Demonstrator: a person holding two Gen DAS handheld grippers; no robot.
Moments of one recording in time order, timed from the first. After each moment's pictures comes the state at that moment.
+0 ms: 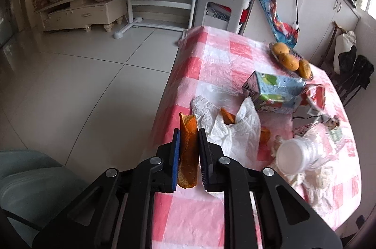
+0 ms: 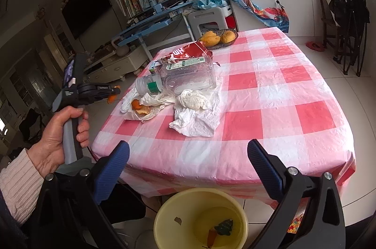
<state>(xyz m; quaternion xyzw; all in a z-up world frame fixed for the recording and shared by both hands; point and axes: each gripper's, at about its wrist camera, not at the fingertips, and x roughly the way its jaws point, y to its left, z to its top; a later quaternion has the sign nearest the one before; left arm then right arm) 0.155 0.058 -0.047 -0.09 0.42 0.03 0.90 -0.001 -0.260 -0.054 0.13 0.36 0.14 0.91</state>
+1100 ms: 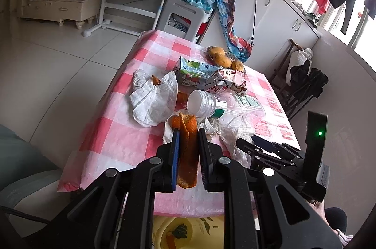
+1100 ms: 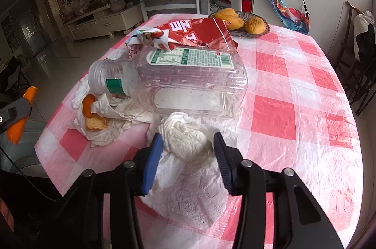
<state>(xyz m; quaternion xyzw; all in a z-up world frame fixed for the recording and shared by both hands) 0.048 0.017 -0.024 -0.17 0.38 -0.09 0.91 0.130 -0.207 -0.094 -0.02 0.44 0.15 0.89</state>
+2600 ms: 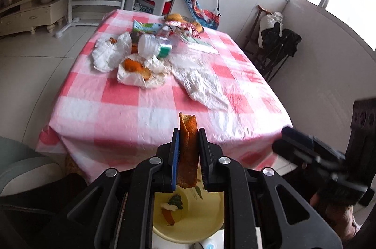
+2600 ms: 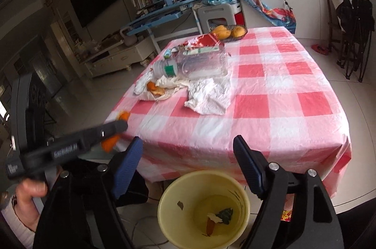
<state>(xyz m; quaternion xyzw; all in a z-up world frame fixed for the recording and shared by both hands) -0.043 -0.039 -0.044 -0.10 0.41 -0.19 0.89 -0.037 -0.249 -0.046 0.11 0.36 0.16 0.91</state>
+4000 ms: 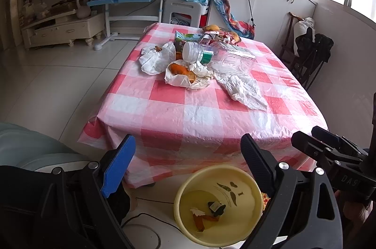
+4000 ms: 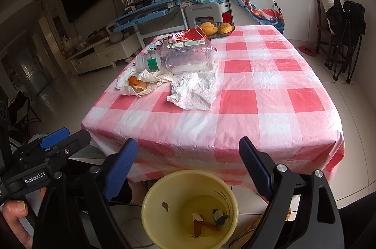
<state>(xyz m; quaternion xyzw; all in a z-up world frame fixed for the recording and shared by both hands) -0.066 -0.023 -0.038 -0.06 0.37 -0.05 0.92 -0.031 -0.241 -0.063 0.08 0.37 0.12 0.92</state>
